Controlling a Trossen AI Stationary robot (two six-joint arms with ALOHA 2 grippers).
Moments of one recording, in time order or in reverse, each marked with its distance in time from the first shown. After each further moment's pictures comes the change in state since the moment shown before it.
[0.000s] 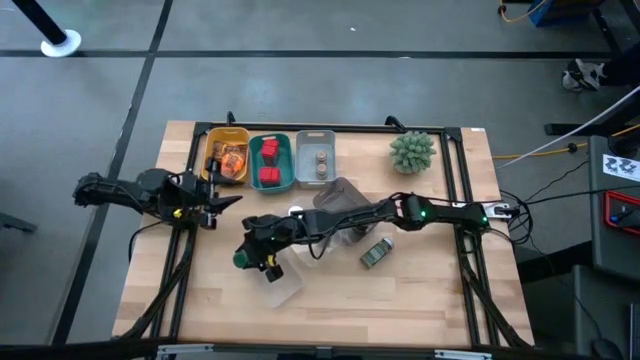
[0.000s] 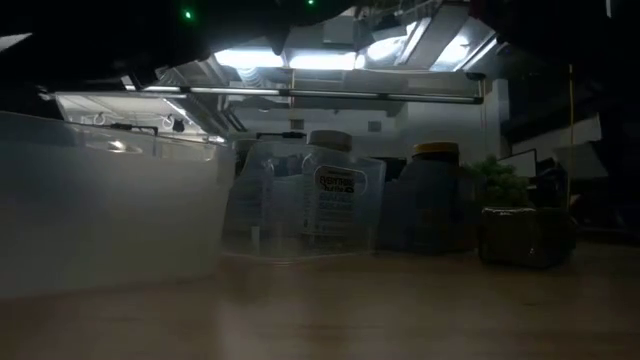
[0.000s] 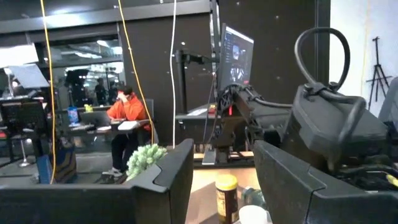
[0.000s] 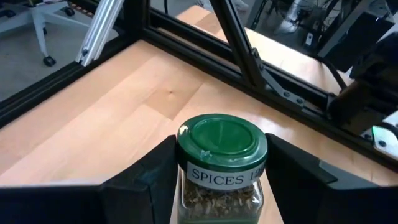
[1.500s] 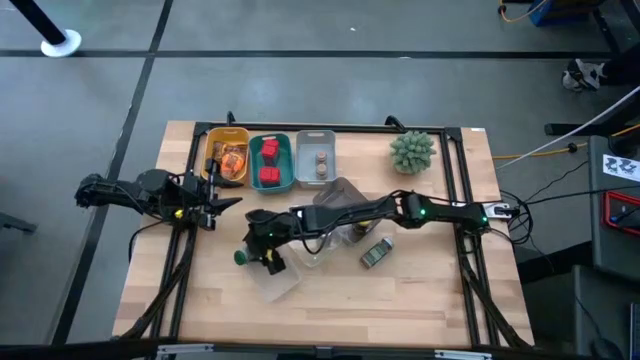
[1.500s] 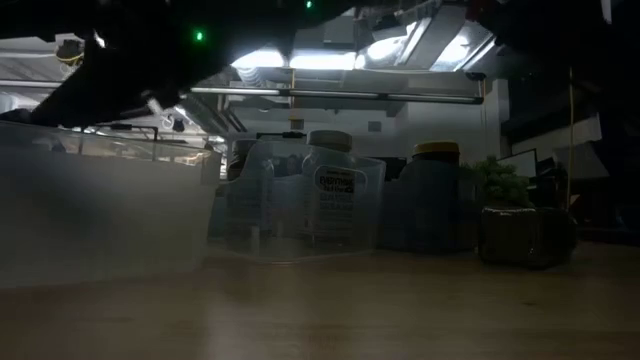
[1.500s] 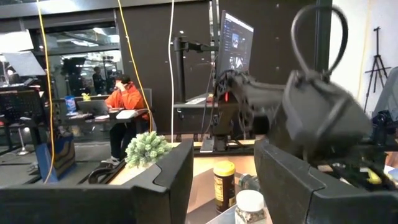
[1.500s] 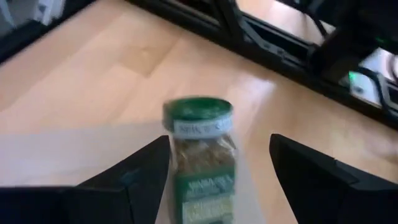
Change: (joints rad) left arm 0.000 -0.040 0.000 -0.088 0.000 -0.022; right arm -0.019 0.000 0.018 -0.147 0.089 0.010
